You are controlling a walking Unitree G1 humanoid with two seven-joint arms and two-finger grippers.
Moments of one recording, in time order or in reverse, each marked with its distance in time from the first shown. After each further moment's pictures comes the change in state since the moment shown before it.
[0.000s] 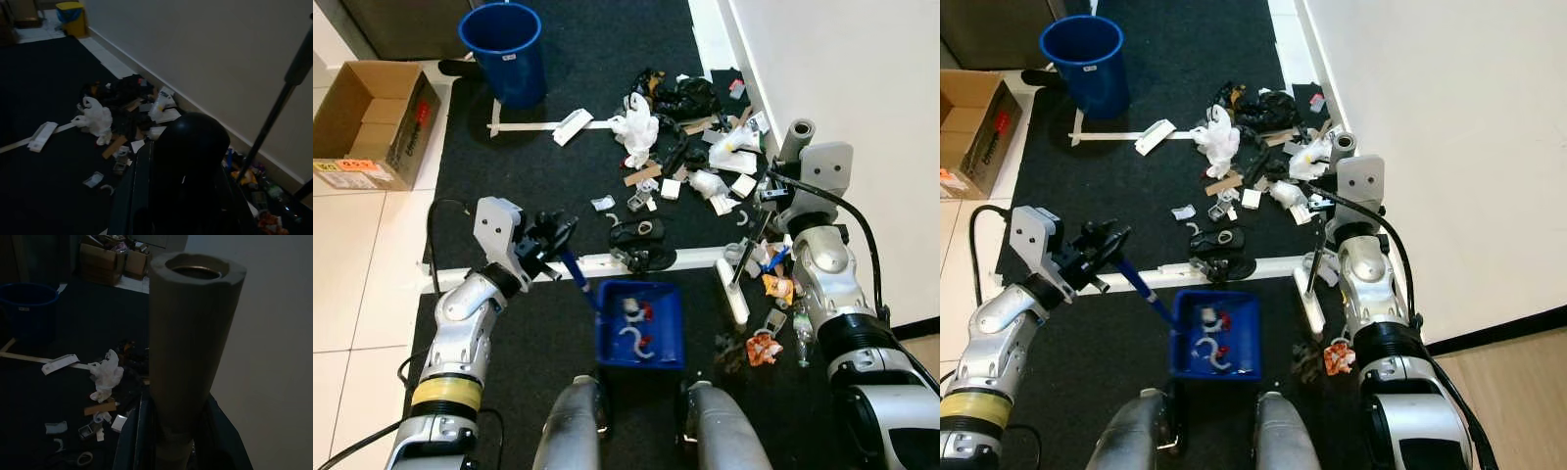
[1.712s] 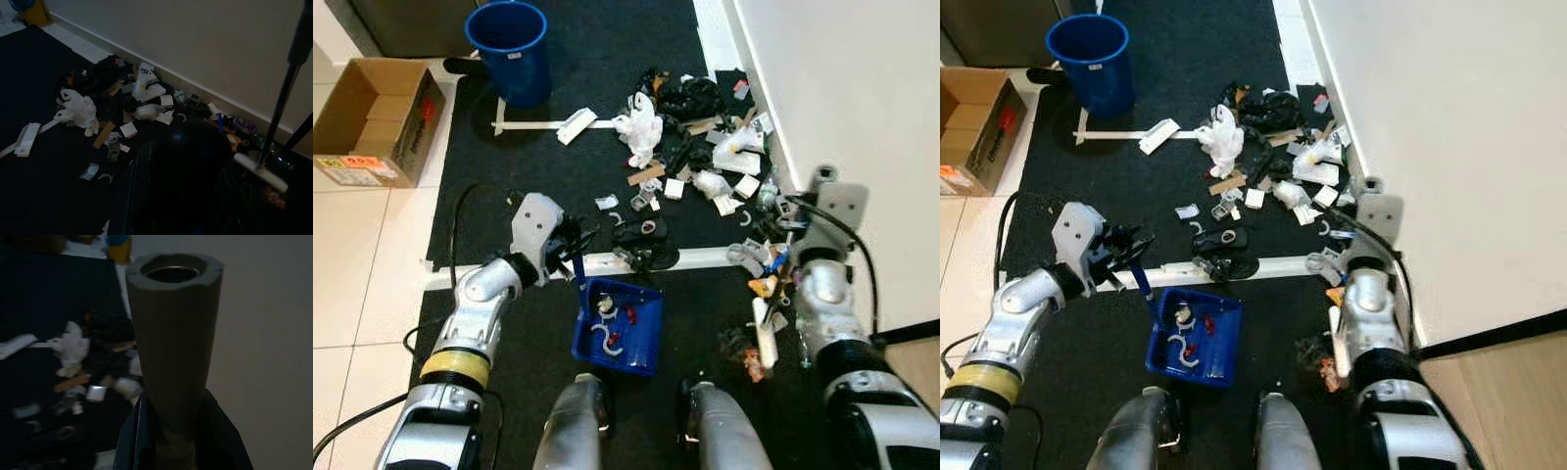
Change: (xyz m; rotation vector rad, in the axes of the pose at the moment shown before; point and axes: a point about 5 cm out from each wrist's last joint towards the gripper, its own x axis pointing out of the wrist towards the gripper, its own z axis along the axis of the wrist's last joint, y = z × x) left arm 0.029 -0.014 -0.006 0.125 0.120 -0.172; right arm -0.022 0.004 -0.045 0.116 0.152 -0.188
